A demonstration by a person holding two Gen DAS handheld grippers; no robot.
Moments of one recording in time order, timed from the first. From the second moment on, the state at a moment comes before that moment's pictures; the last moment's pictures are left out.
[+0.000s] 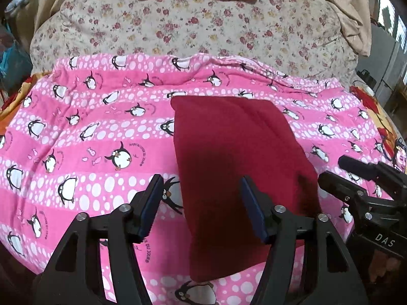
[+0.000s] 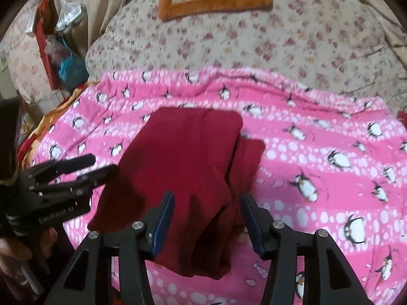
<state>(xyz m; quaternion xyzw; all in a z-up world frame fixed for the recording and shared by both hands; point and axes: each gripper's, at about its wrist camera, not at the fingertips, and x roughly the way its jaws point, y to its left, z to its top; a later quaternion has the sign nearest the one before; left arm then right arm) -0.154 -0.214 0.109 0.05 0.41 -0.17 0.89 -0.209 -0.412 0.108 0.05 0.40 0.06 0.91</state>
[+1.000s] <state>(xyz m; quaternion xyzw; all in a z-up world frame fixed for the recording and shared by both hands) -0.160 -0.193 0.123 0.05 0.37 -0.10 0.92 -0.199 -0.404 0.118 0.06 0.40 0.03 0.92</state>
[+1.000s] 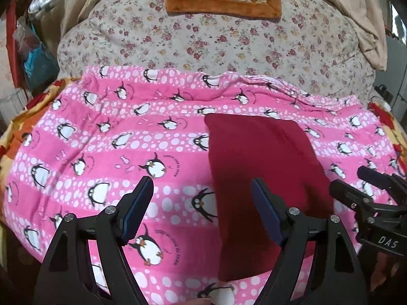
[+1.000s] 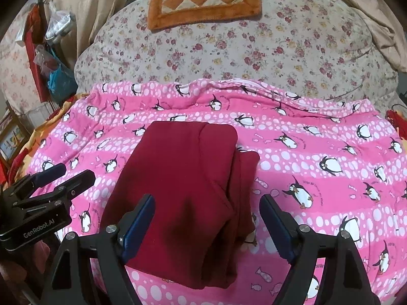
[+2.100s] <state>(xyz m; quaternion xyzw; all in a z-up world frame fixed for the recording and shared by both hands) -0.161 -0.195 0.120 0.07 0.37 -0.10 0.92 -0.196 -0.387 0.106 0.05 0.41 0.04 0.91</state>
